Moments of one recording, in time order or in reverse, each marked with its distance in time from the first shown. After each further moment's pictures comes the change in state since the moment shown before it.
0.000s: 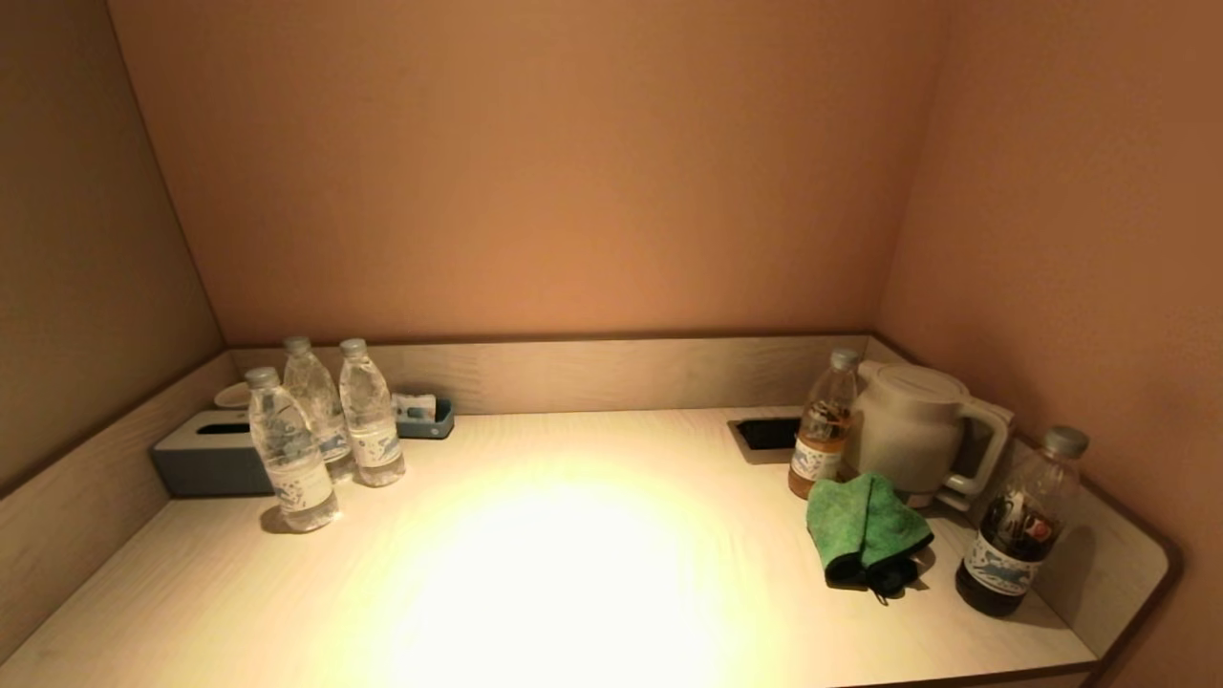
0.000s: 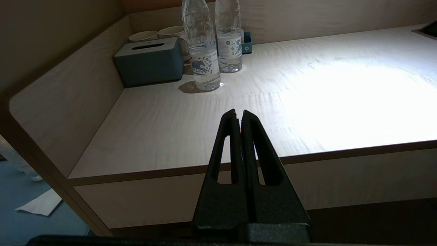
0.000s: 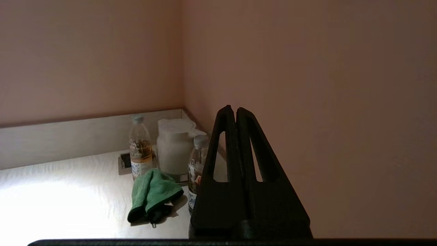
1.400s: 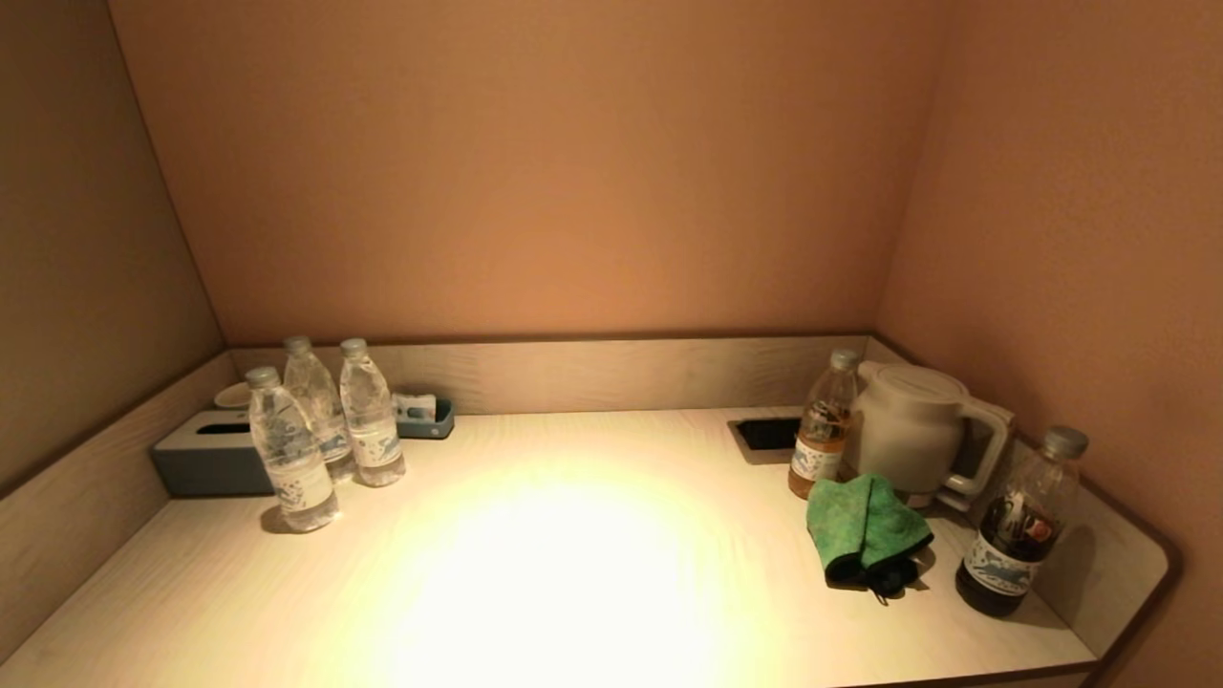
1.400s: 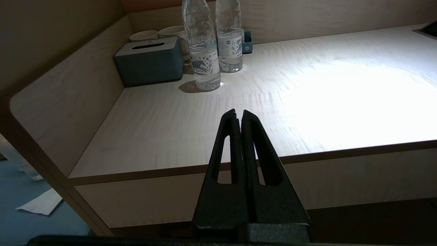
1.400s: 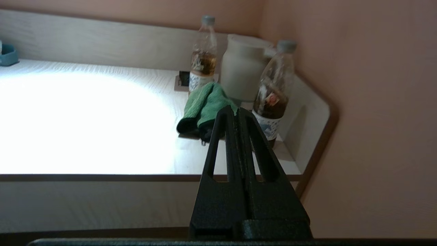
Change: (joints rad) left arm 0.001 0.000 0.001 0.000 0.000 0.001; right arm 0.004 -0.290 0.645 -0.163 0.286 0.015
